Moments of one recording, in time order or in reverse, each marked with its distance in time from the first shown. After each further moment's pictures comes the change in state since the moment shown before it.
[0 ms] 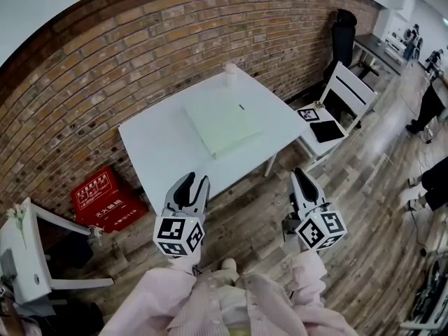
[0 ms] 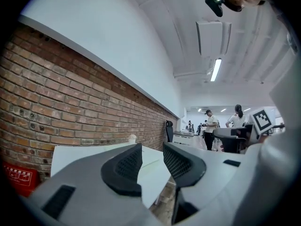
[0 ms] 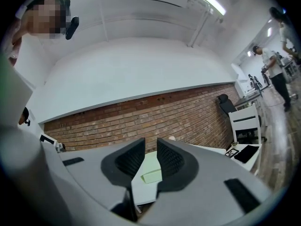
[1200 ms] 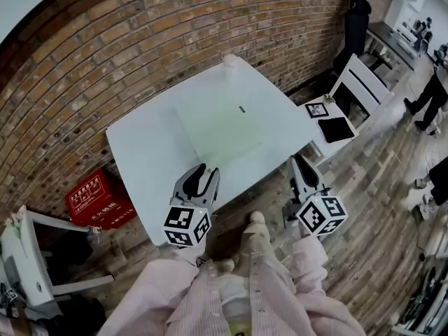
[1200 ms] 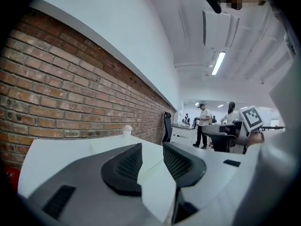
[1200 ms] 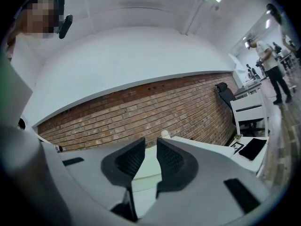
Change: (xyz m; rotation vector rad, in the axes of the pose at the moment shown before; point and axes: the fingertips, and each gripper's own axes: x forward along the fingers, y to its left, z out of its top) left arm 0.139 0.014 -0.036 -0.018 0.109 -0.048; right arm 0.125 -0.093 -0.029 0.057 0.086 -0.007
